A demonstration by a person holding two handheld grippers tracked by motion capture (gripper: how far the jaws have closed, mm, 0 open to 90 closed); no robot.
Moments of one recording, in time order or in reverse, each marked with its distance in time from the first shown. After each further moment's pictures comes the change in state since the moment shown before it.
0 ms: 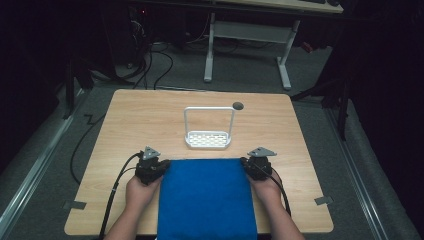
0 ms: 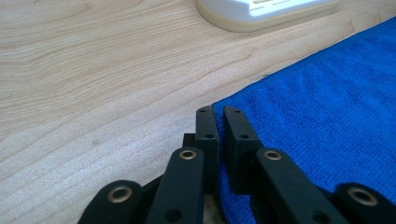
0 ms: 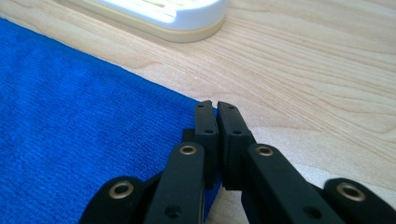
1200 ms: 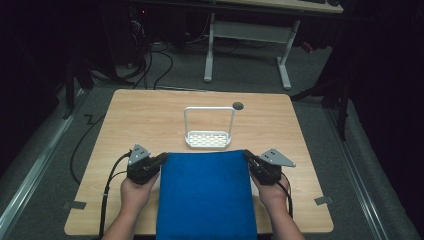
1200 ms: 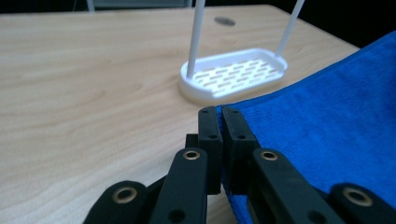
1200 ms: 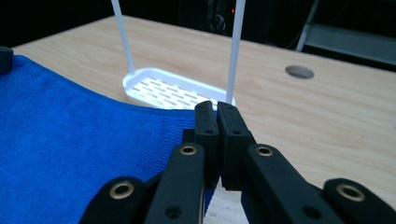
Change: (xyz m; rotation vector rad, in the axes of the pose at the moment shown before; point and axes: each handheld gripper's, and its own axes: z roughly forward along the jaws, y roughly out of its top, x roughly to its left) left arm -0.016 0.016 -0.054 -0.264 -0.034 0.010; right arm 0.019 0.017 -0.071 -0.333 0.021 -0.020
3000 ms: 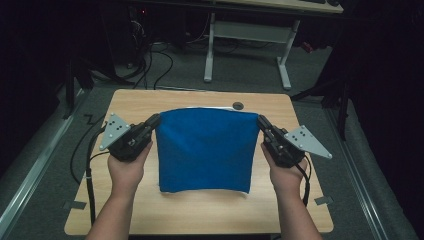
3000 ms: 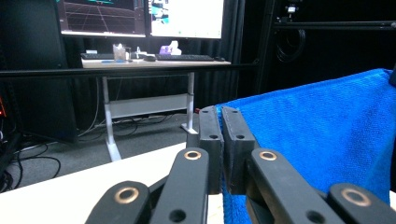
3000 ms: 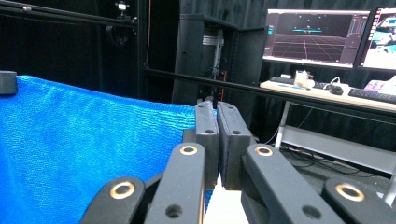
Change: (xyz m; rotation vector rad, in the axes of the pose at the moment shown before) left arm -0.024 0.114 -0.063 -0.358 0.021 0.108; right arm 0.003 0.108 -0.060 -0.373 -0.038 -0.047
